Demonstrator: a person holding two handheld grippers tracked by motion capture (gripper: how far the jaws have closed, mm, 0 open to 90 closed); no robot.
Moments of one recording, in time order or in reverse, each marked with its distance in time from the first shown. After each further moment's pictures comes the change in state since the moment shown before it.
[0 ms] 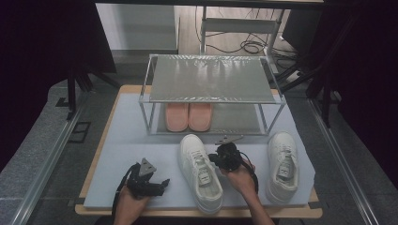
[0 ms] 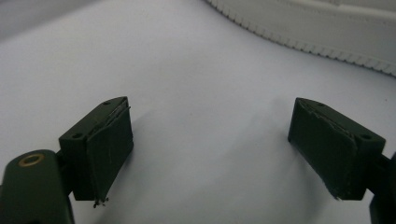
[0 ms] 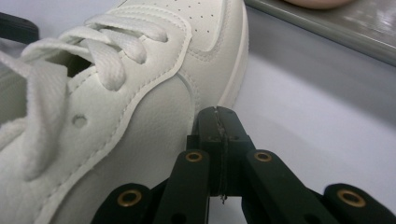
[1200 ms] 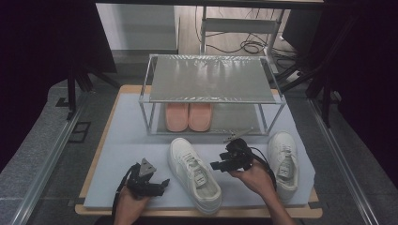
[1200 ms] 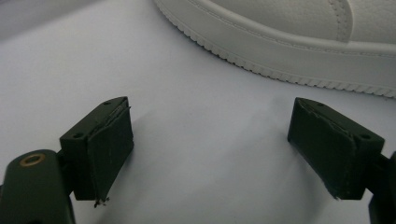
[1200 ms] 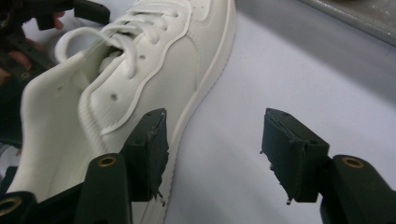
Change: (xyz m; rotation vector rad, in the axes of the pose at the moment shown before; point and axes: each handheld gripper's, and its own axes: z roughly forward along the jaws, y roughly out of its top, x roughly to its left) left arm -0.001 0.000 0.000 -0.006 0.004 -0.005; right arm -0.005 0.014 -0.052 0.117 0.157 -0.020
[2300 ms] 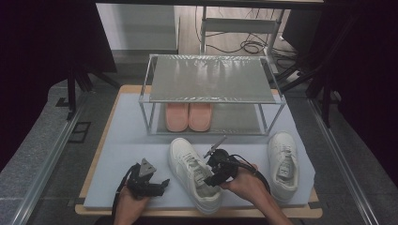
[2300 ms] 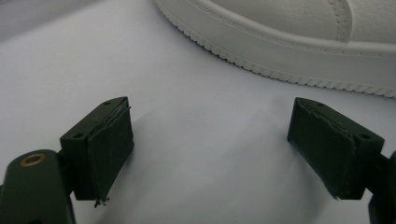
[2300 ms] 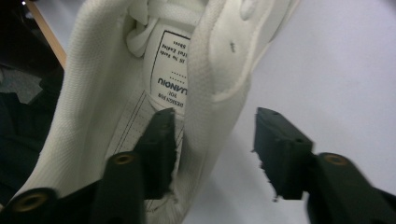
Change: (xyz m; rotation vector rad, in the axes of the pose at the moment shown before) left arm 0.000 0.000 0.000 0.001 0.004 0.003; right arm 0.053 0.010 0.019 0.297 -0.049 -0.151
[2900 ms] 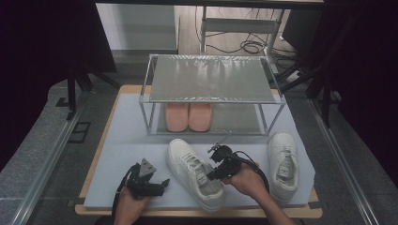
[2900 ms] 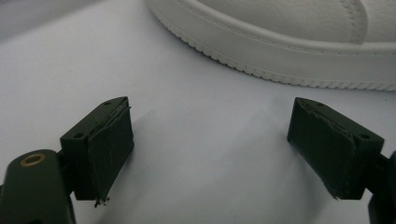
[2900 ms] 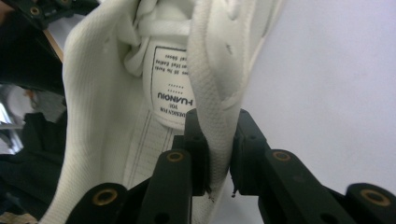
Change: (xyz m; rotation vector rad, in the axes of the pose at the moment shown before) left arm 0.000 0.000 0.000 0.000 0.001 0.000; right arm -0.017 -0.002 0.001 -0.030 0.082 0.100
